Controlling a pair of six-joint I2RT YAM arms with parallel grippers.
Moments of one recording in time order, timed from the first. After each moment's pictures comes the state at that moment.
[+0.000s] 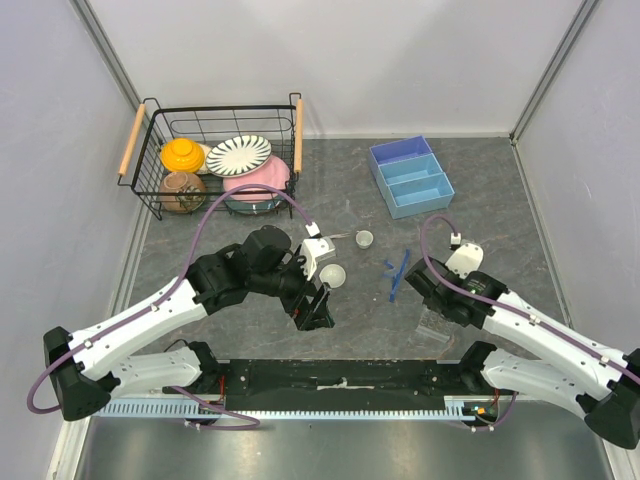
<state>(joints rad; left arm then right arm) -0.94 1.04 0.97 -0.62 0.42 -0.14 0.83 0.91 0.73 -1.05 0.61 1.15</state>
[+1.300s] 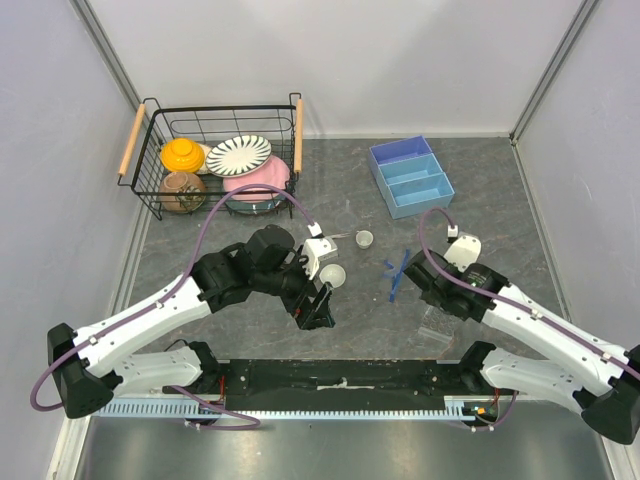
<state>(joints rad) -0.94 1.06 0.97 -0.63 0.42 -0.14 0.83 0.95 0.79 -1.08 0.61 1.13</state>
